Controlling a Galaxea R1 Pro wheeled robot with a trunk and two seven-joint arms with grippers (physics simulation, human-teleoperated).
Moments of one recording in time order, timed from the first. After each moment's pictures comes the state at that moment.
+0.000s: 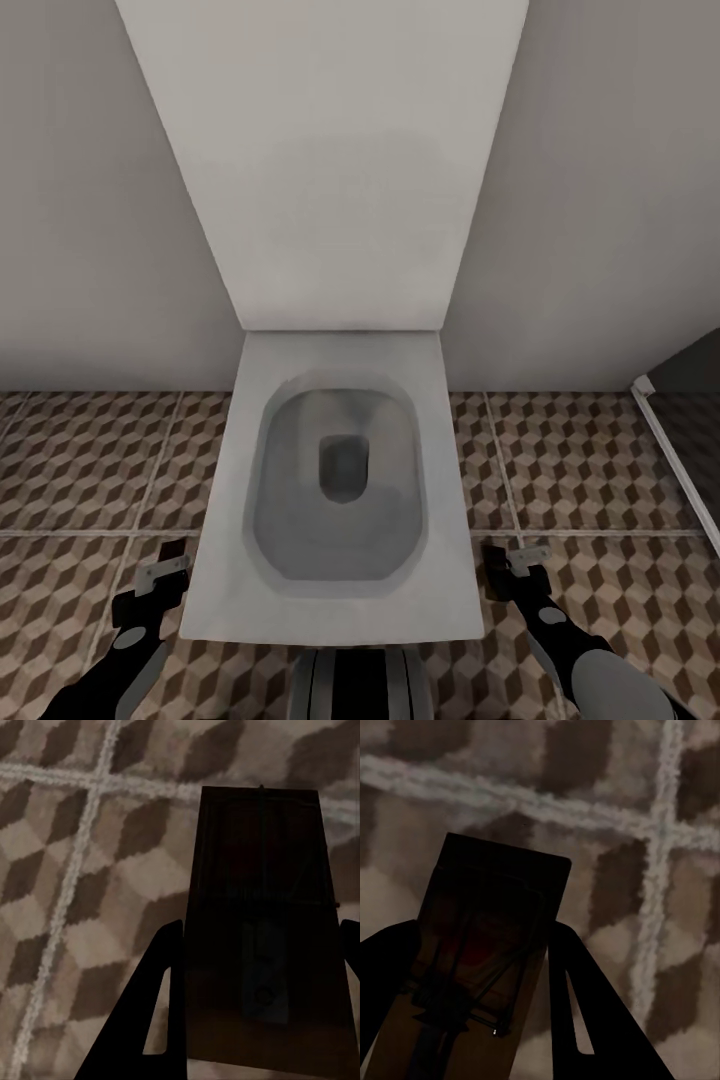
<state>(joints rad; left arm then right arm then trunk) -0.45 0.21 -0.16 -0.55 0.33 -0.17 0.36 -0.69 -0.07 -0.75 -0.15 0.90 -0.33 -0.01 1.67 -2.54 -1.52</state>
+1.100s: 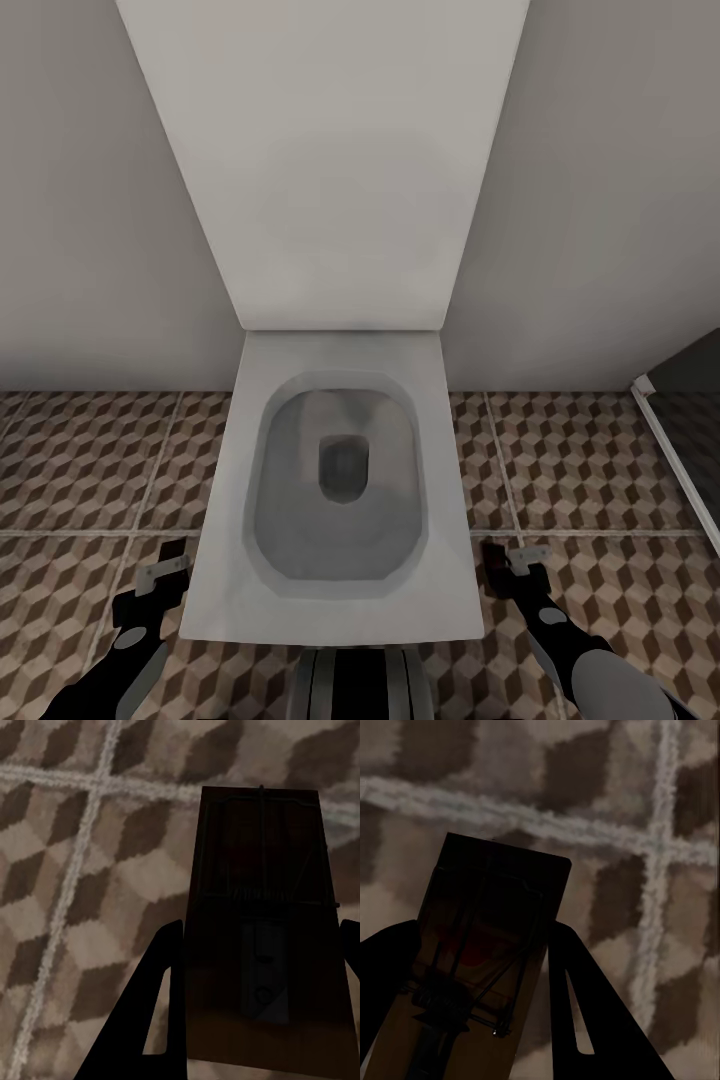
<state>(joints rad) -0.45 0.21 -0.16 -0.55 0.33 -0.17 0.36 -0.69 -0.07 -0.75 -0.15 0.90 -0.36 -0.01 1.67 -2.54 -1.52</state>
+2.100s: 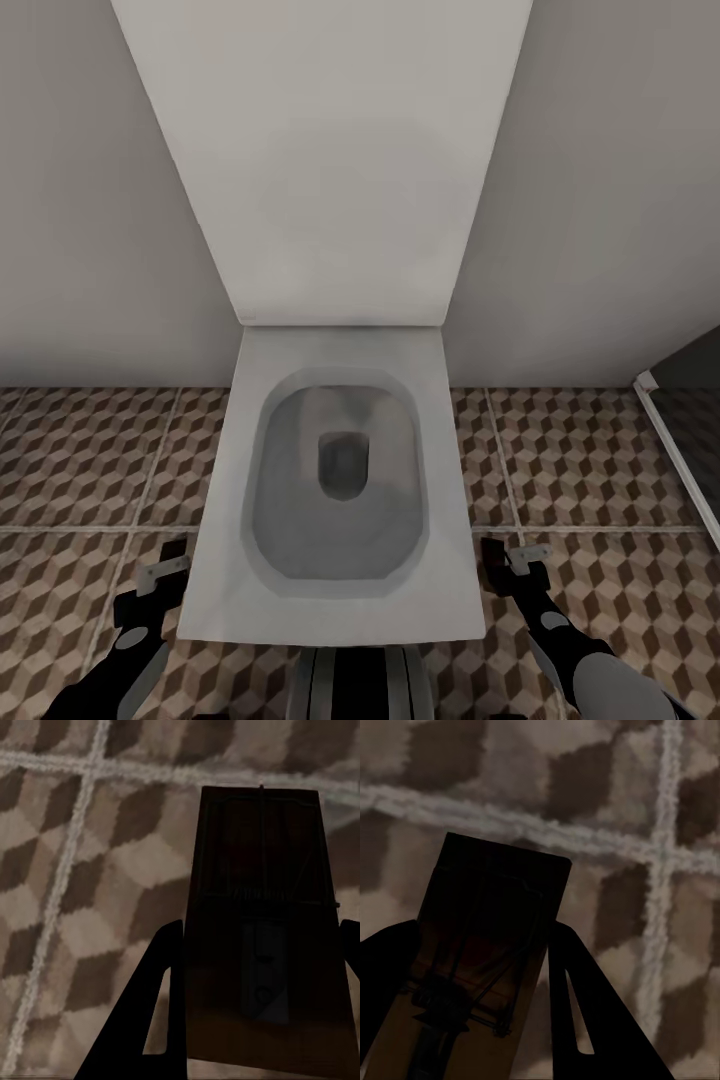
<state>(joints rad) -0.45 0.20 -0.16 -0.55 0.33 -0.17 0.36 -0.68 -0.07 -0.75 -0.14 0.90 -0.43 -0.02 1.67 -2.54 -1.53</state>
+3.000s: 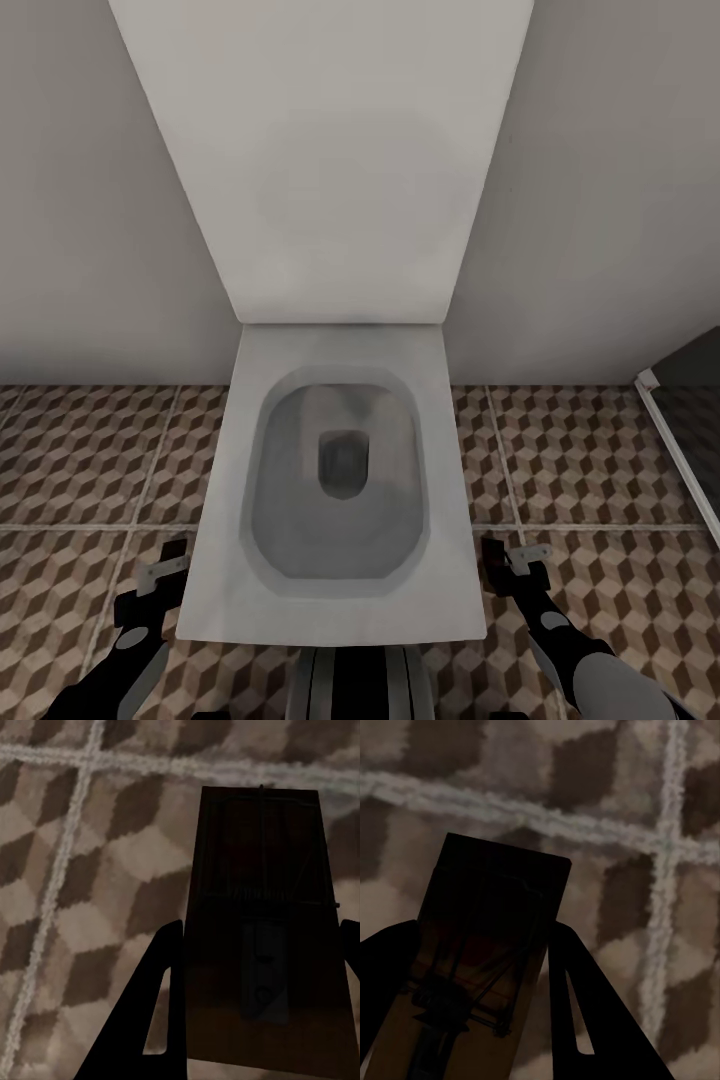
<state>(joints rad) -0.45 0.20 -0.16 -0.55 0.33 -0.17 0.36 -0.68 -0.07 -0.75 -0.14 0.90 -0.43 -0.02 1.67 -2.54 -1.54</state>
